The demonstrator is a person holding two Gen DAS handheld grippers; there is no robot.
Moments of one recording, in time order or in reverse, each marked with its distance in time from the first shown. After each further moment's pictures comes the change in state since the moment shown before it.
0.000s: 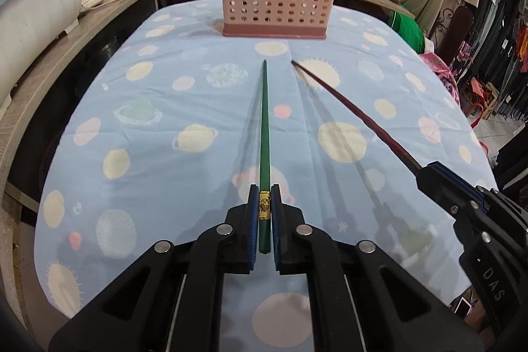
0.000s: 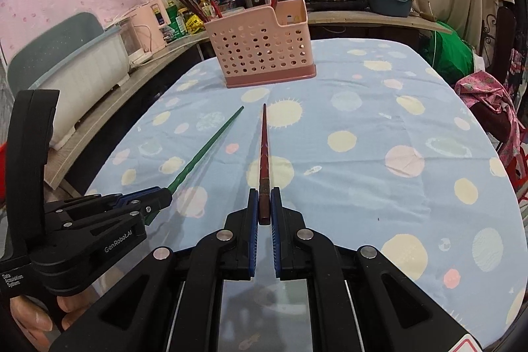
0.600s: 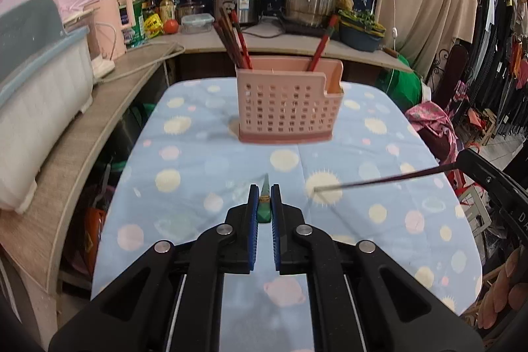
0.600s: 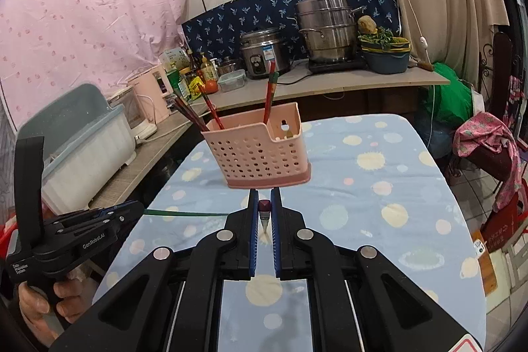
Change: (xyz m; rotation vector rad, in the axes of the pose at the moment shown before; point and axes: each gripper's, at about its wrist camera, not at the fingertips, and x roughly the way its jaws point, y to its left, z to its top) left arm -0.061 0.022 0.111 0.017 -0.193 0.010; right arm -0.033 -0.019 0.125 0.009 -0.197 0.037
